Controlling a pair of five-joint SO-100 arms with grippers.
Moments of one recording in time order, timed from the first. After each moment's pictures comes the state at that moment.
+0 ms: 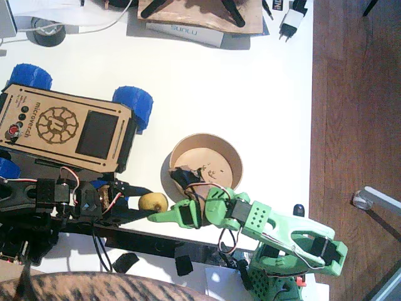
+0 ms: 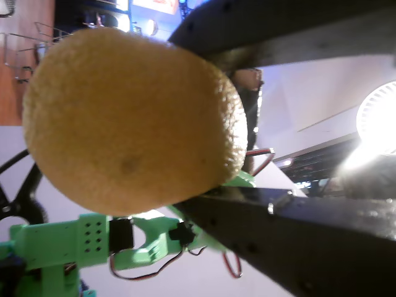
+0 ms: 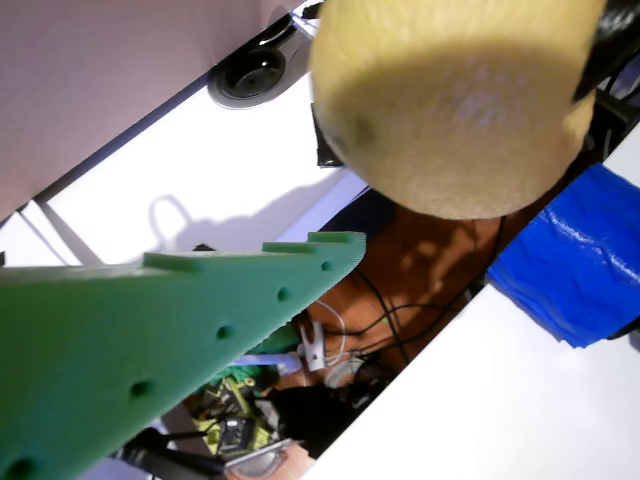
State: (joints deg) arm 0 74.8 143.7 157.4 6.5 -100.1; arm 1 -61.7 133.5 129.0 49.2 -44.9
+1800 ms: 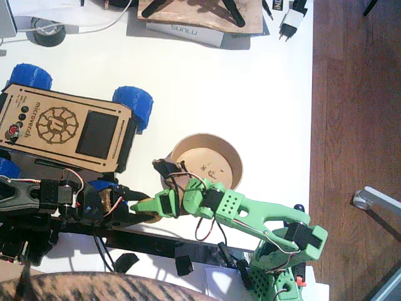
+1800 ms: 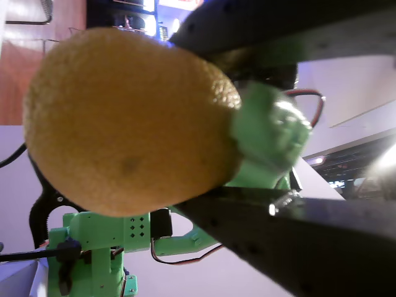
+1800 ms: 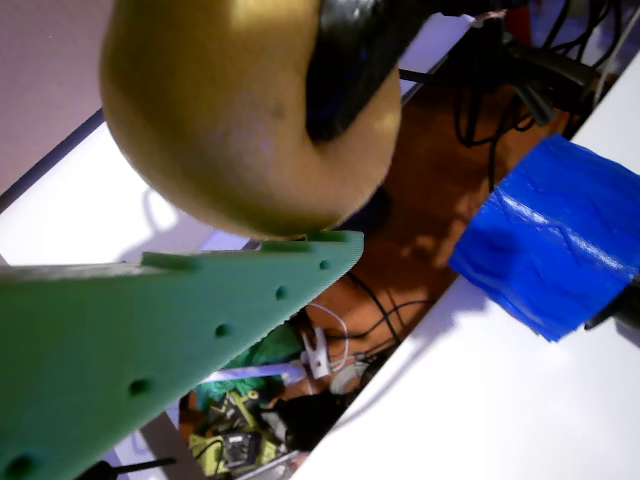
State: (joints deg) arm 0 74.9 140.2 158.0 7.5 -100.1; arm 1 -60.0 109.0 119.5 38.4 -42.8
